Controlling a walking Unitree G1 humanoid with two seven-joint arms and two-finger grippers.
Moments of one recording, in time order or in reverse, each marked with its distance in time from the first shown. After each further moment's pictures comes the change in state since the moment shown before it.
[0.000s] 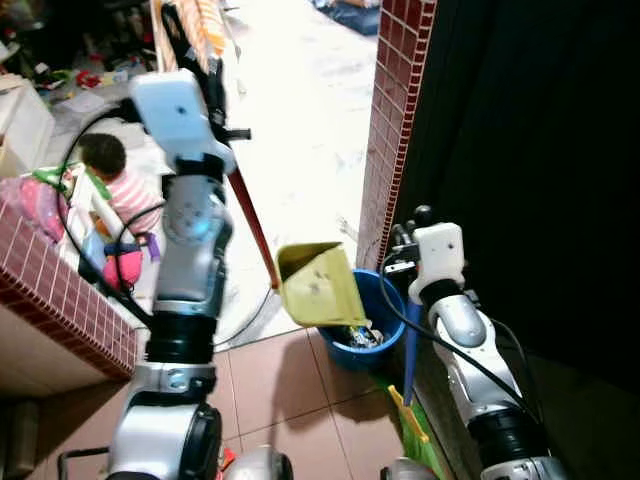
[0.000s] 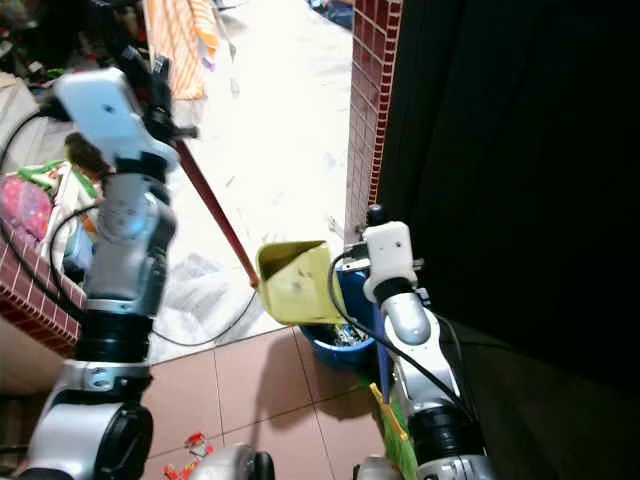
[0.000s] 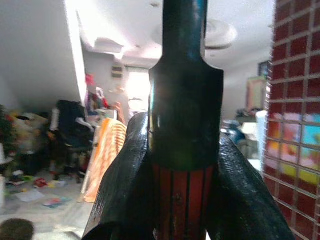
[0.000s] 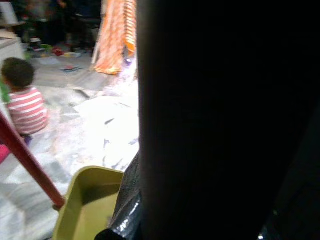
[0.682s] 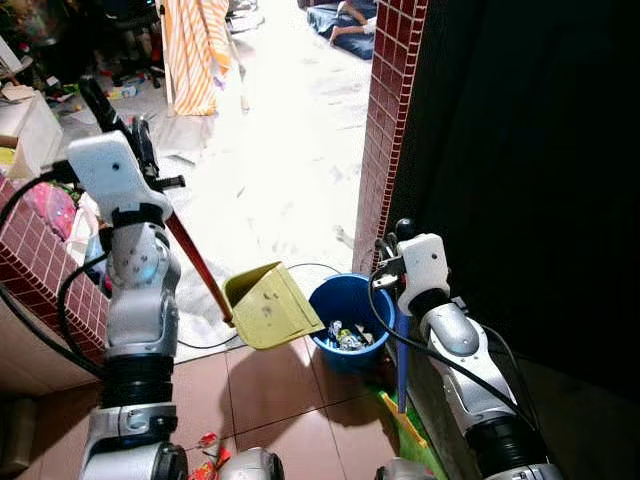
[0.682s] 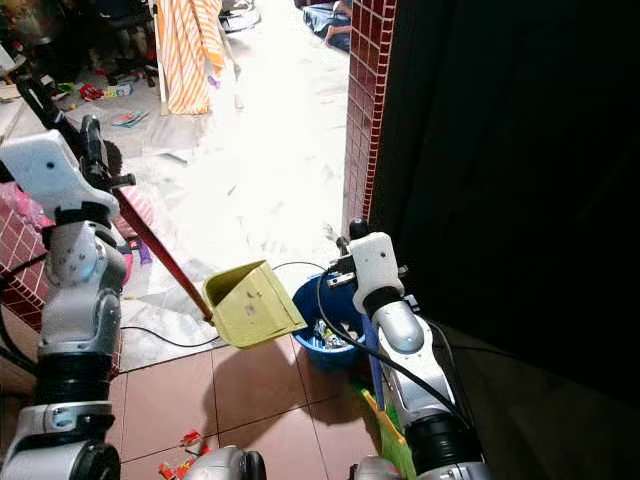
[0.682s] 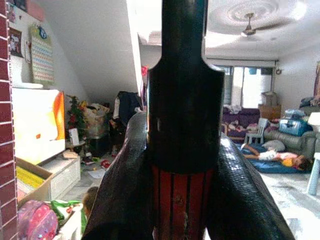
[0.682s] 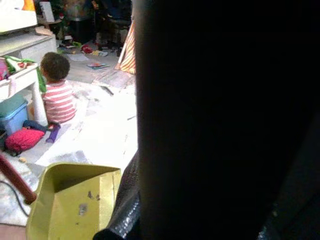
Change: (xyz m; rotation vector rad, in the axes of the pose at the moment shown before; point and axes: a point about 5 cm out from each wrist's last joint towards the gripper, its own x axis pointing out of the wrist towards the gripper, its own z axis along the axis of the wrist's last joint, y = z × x) left arm -0.037 0.060 -0.030 0.124 0.096 0.170; right arm -0.005 0.012 -0.008 -0.002 0.029 0.112
